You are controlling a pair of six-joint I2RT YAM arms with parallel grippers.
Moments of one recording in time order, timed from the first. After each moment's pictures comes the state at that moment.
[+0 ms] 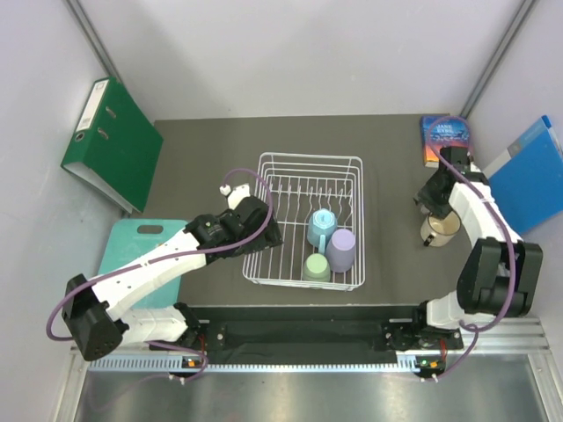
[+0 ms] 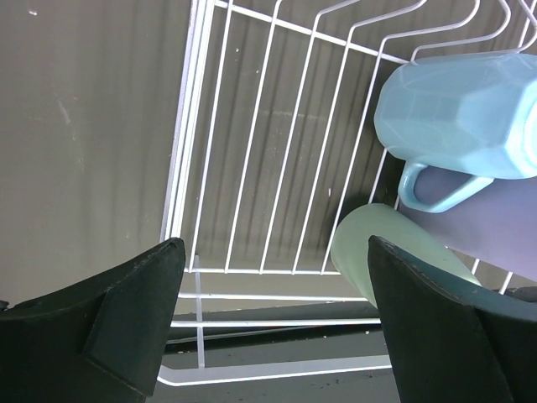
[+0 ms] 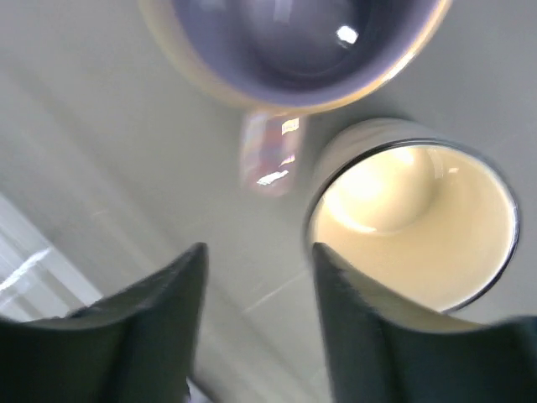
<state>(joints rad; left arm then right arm) -0.86 1.19 1.00 -0.77 -0.31 -0.99 -0.12 1.47 1.09 -0.70 0.16 0.62</state>
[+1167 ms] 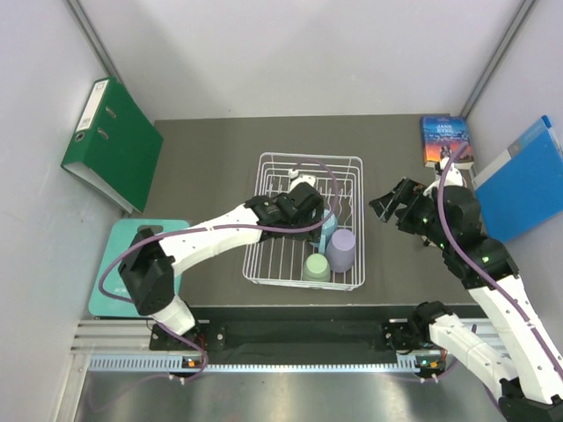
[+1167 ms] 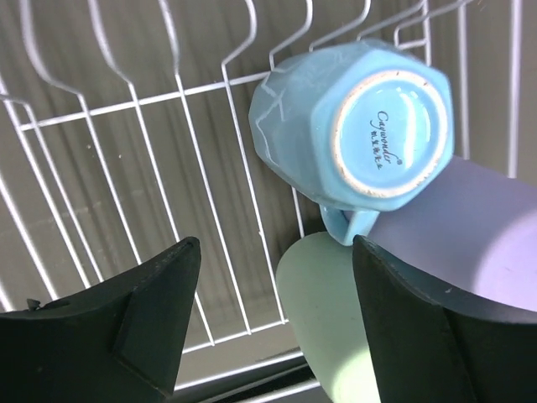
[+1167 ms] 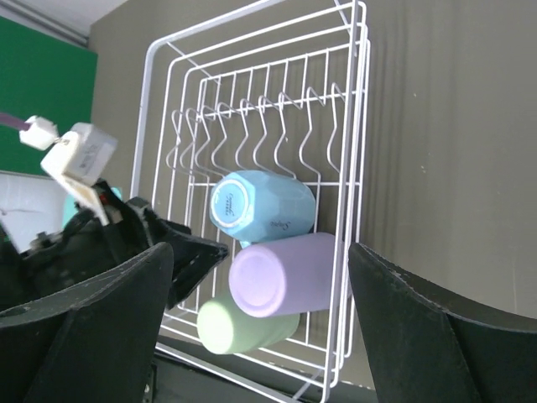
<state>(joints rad) -0.95 1.60 1.30 -0.64 -0.25 -0.66 0.40 0.71 0.96 -0.67 0.03 0.68</state>
